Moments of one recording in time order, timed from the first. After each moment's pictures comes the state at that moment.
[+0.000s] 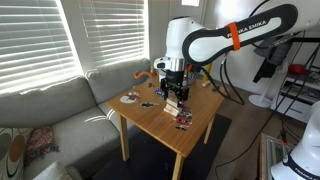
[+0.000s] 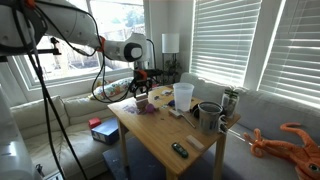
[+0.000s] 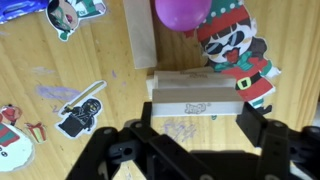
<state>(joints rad) 0.12 0.06 0.12 -1.94 0.02 2.01 -1.11</state>
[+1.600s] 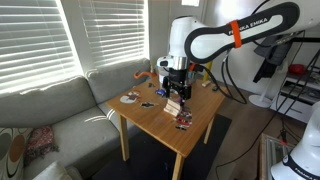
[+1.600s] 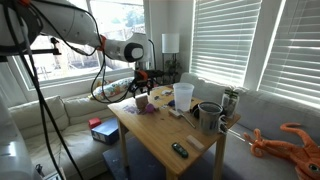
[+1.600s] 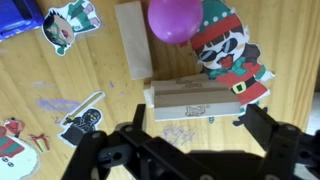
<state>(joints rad) 0.10 0.03 0.11 -1.96 0.06 2.01 -1.11</state>
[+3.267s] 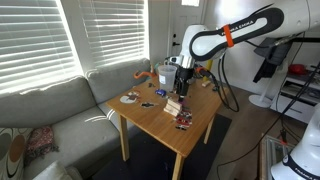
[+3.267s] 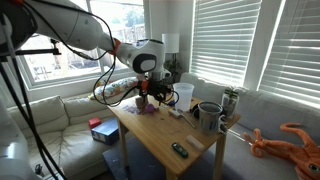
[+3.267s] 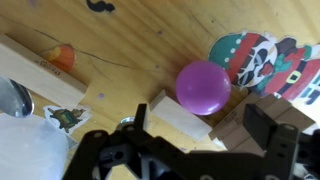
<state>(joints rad) 0.01 0.02 0.01 -2.06 0.22 2.14 -0.69</state>
